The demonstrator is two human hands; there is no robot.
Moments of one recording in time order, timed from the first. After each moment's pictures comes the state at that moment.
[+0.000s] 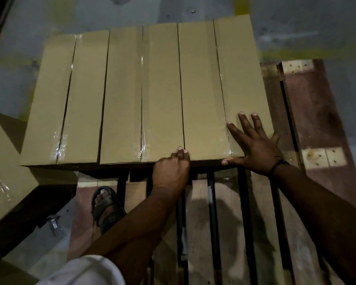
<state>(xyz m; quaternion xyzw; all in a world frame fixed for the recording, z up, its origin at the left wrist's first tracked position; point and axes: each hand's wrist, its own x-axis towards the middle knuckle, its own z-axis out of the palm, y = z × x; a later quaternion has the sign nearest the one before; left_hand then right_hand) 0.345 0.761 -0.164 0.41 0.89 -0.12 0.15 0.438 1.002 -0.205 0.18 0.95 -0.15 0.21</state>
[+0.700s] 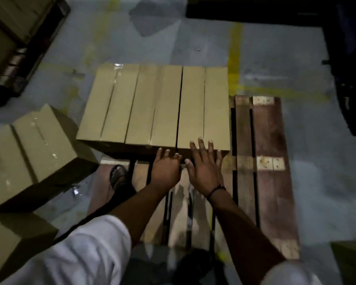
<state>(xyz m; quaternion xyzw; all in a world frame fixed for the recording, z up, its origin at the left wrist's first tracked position) 0.468 0.720 0.015 0.35 0.92 -0.06 0.16 0.548 0.847 0.042 0.17 0.95 -0.23 0.10</state>
